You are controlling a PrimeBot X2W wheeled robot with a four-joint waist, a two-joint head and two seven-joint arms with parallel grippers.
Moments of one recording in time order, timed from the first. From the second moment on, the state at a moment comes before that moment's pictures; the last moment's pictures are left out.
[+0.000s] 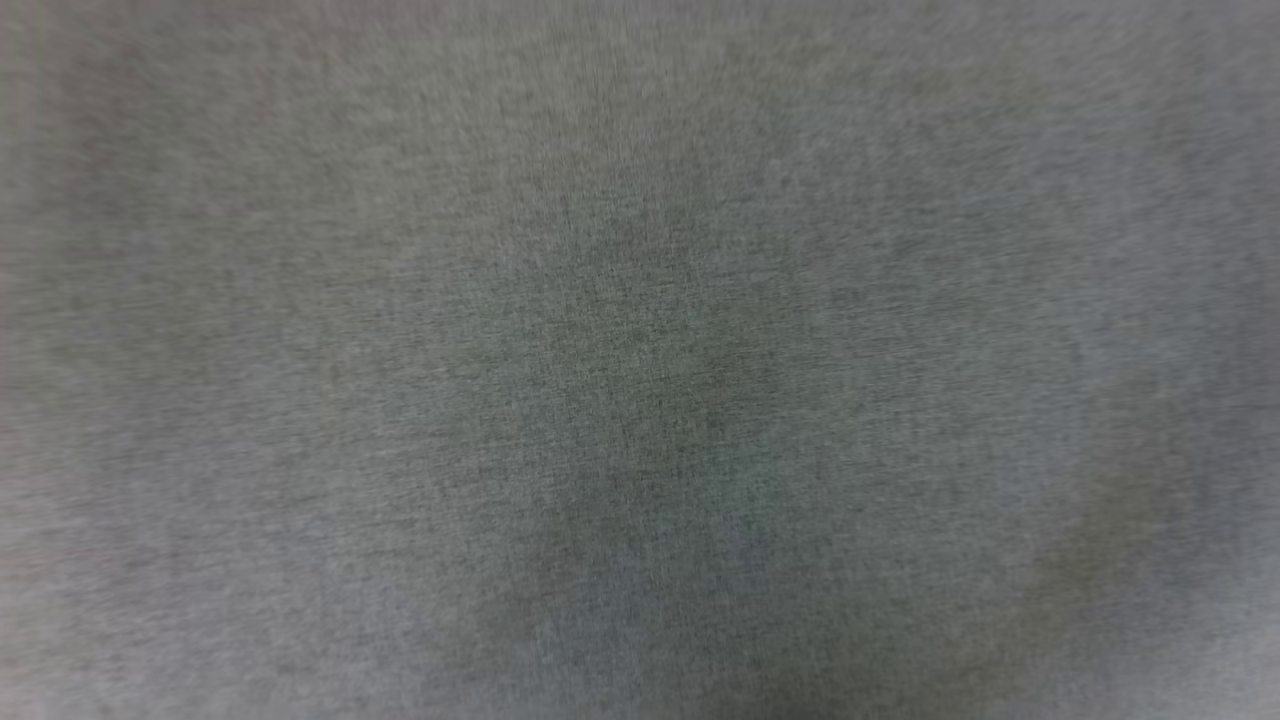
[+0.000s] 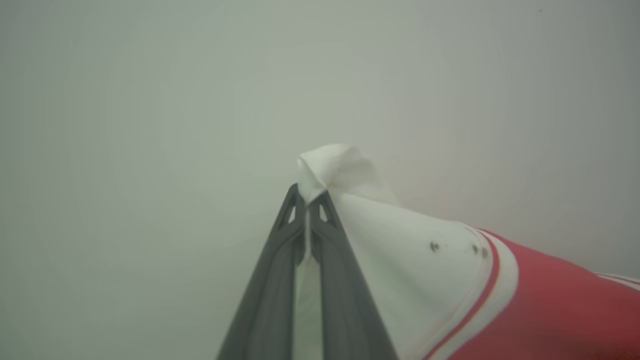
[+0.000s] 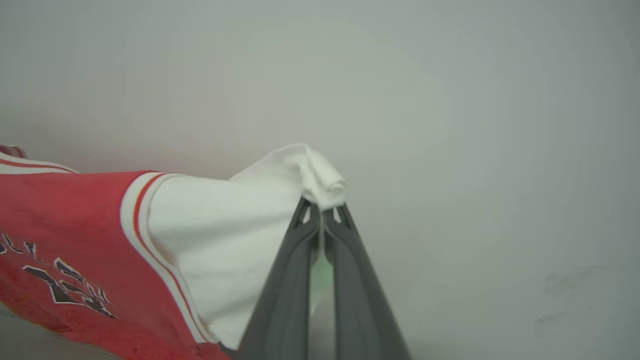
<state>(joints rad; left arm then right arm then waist) -1.62 0.44 -0.23 0.60 -0.51 0.06 -0.10 -1.55 -0.44 0.15 0.54 0.47 0.13 0.20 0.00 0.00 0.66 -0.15</state>
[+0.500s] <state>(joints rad) -1.46 0.41 -0.21 0.65 -0.57 0.03 -0.21 -1.54 -0.48 0.39 0.65 0.65 0.13 0.07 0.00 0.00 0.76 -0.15</state>
